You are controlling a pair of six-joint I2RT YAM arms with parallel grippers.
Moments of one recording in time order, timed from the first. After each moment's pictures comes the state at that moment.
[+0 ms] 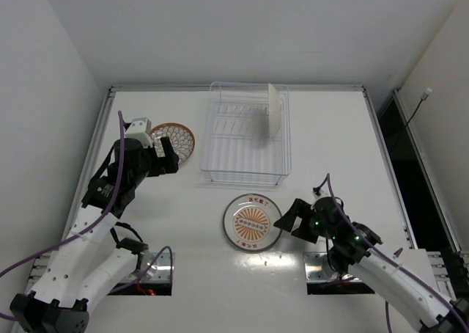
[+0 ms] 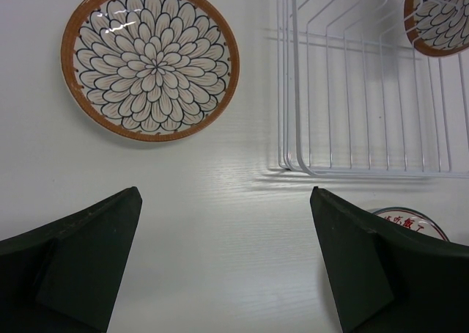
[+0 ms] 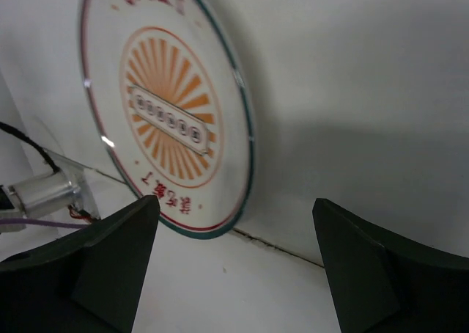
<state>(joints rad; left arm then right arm) -0.28 0.78 0.84 -0.54 -0.10 -0.33 0.63 0.38 0.17 -0.51 -0.14 0.99</state>
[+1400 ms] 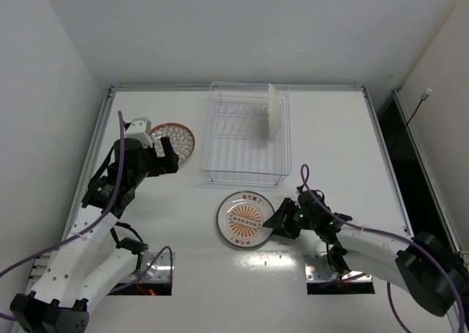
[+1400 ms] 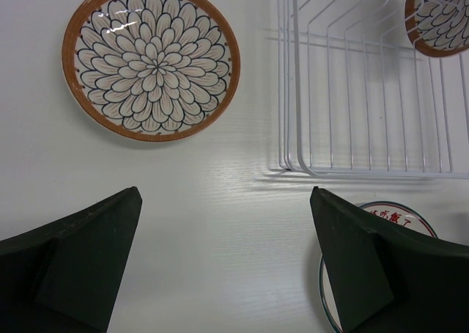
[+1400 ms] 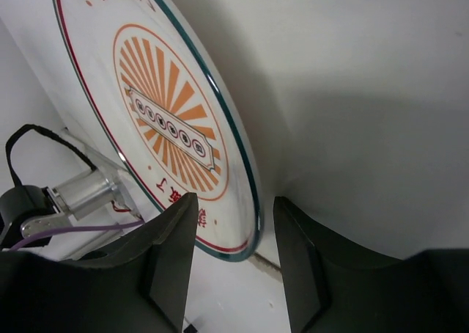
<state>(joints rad) -0.28 0.78 0.84 -0.54 -0.11 -0.33 0.64 0.96 0.05 0.11 -0.29 1.17</state>
